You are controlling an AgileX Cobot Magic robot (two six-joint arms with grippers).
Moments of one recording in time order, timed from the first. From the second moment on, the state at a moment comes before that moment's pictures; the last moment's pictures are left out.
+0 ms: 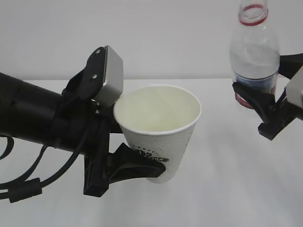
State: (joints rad) left arm -0.62 1.51 -0.82 1.73 -0.69 -1.24; right arm 0.06 1.35 -0.41 -0.64 -0.87 -0.15
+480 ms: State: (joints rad) left arm -0.62 1.51 -0.82 1.70 -0.70 -1.23; right arm 0.06 1.35 -0.46 -0.70 -0.90 -0.24
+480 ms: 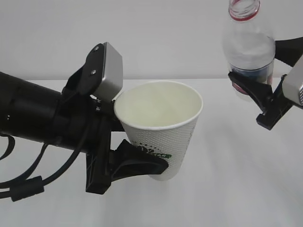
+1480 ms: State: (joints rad) left arm -0.62 1.51 -0.82 1.61 -0.70 -1.16; right arm 0.06 1.33 -0.56 -0.81 -0.89 -0.30
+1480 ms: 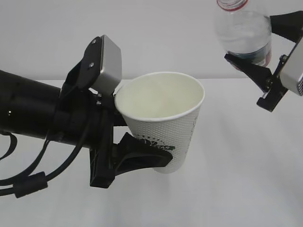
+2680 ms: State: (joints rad) left arm -0.64 1.51 -0.82 1.61 -0.71 -1.16; right arm 0.06 1.32 -0.63 -1.03 -0.88 -0.33
